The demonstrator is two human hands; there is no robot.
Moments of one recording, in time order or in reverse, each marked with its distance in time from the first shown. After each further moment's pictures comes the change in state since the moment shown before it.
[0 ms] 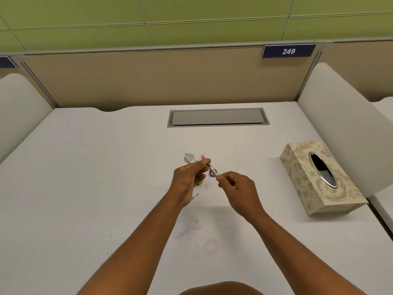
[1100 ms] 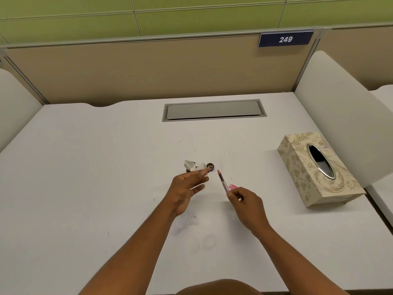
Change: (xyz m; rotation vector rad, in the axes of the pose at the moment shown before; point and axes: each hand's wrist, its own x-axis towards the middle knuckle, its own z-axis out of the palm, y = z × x) left_hand -0.008 -0.026 -0.019 0.061 -0.195 -0.057; right_hand -0.021 0.073 0.002 -0.101 0.034 0.186
